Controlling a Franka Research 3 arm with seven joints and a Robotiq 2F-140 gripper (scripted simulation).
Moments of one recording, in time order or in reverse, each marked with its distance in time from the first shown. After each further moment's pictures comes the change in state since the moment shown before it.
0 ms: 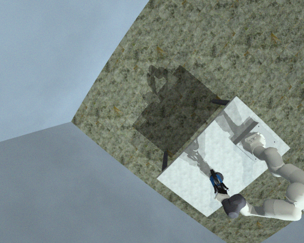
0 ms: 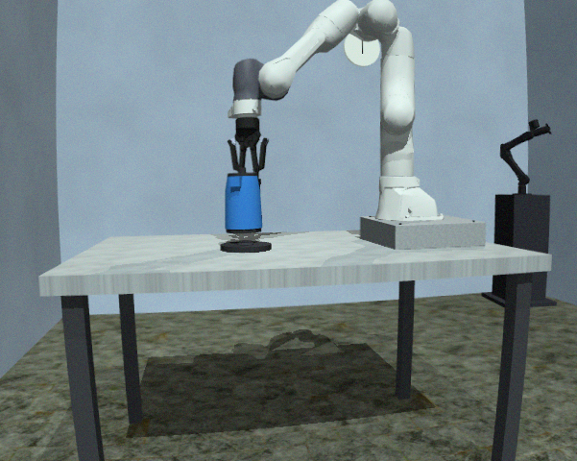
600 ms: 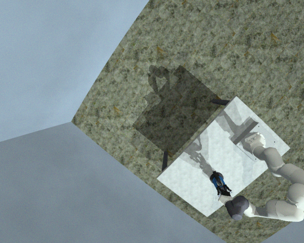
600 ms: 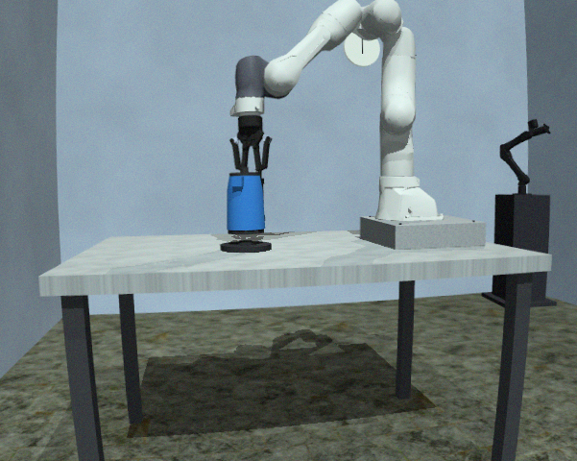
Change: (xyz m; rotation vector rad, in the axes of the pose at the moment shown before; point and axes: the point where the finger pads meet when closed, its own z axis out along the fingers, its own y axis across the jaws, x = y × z) arm -0.030 0.019 0.000 0.002 0.001 0.015
